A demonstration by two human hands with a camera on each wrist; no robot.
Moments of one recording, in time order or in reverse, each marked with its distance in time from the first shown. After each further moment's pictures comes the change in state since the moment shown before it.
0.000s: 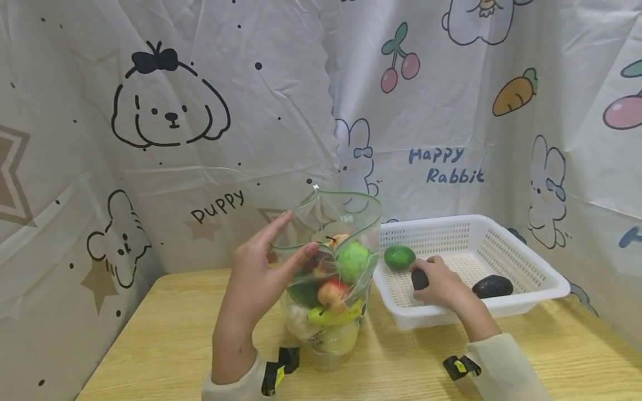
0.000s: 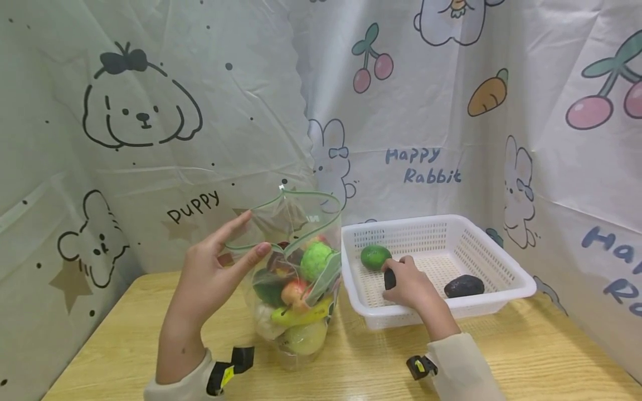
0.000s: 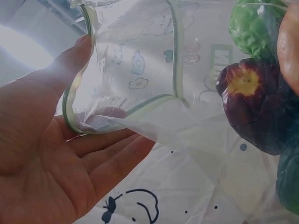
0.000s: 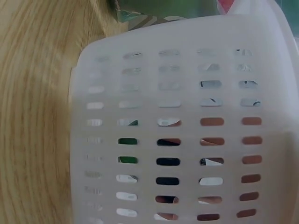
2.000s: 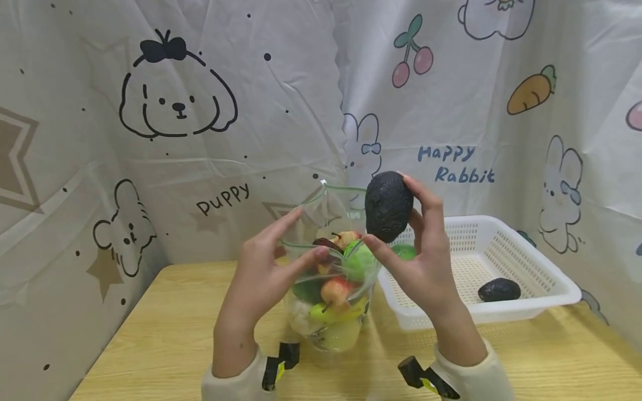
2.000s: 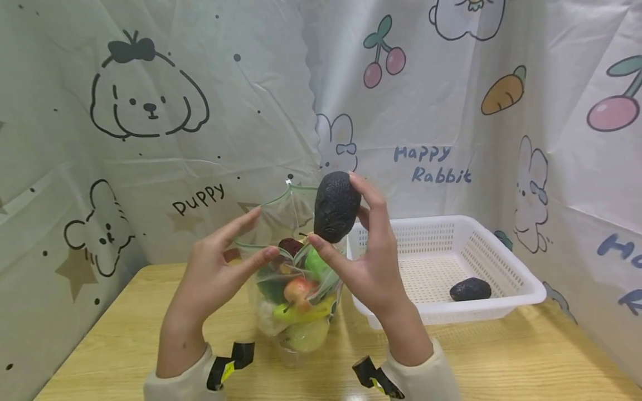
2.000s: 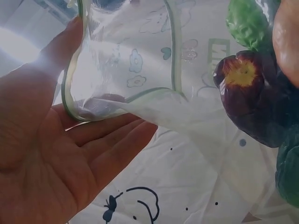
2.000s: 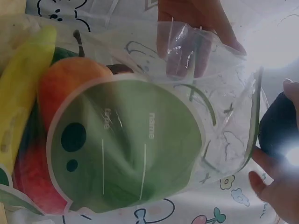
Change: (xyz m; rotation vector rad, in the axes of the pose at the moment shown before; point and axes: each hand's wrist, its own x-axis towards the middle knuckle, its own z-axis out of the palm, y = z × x) left_hand 0.000 -0.003 0.002 -0.038 -0.009 0.087; right_hand -0.032 -0.145 -0.050 0.659 0.708 -0.675
